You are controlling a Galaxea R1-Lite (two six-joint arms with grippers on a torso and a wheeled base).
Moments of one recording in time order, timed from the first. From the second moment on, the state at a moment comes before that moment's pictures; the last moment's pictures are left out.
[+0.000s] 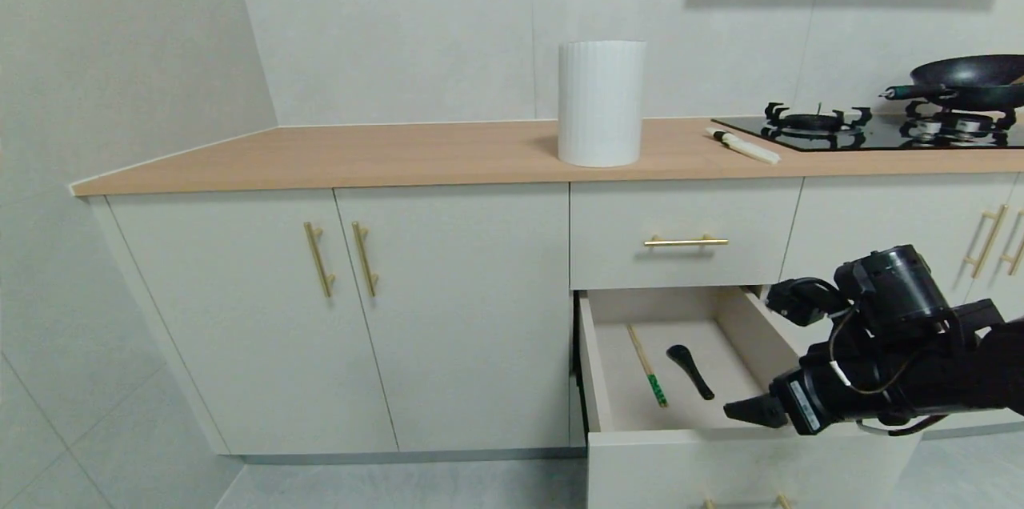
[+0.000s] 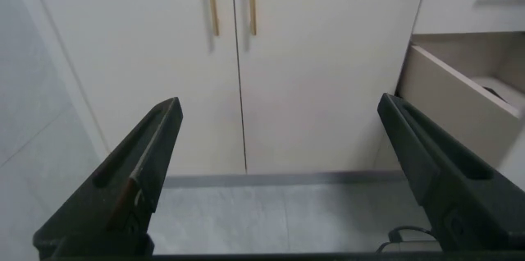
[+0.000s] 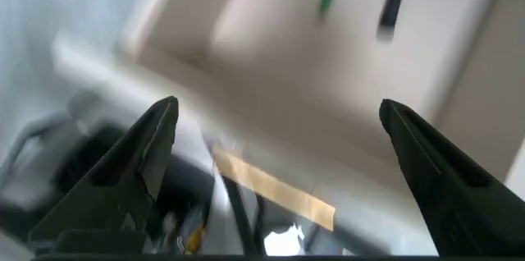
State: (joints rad) left arm 0.00 0.00 0.00 0.00 -0.01 0.00; right arm 0.29 1.71 -0.72 -0.09 0.20 -0.11
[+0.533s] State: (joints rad) left arm 0.00 0.00 0.00 0.00 -0.01 0.00; right arm 0.37 1.75 -0.73 0.20 0.22 -0.29
